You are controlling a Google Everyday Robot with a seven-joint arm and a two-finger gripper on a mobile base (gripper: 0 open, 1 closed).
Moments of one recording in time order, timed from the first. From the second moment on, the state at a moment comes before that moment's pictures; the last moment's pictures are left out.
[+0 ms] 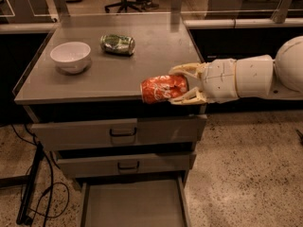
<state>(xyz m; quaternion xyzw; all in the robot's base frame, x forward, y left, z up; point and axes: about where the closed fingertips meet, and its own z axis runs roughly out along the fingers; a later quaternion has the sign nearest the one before) 0.541 -0.075 0.891 -0.70 0.49 0.08 0.52</state>
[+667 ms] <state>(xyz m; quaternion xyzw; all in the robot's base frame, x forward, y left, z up) 0.594 -0.058 0.912 -0.67 0.49 0.06 0.55</state>
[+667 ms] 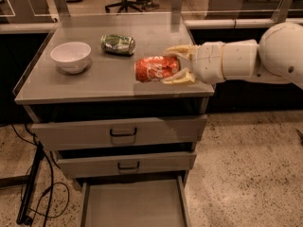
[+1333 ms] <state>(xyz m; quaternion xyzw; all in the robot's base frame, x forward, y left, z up) 0.659 -0.053 0.952 -0.60 0.52 0.03 0.61</state>
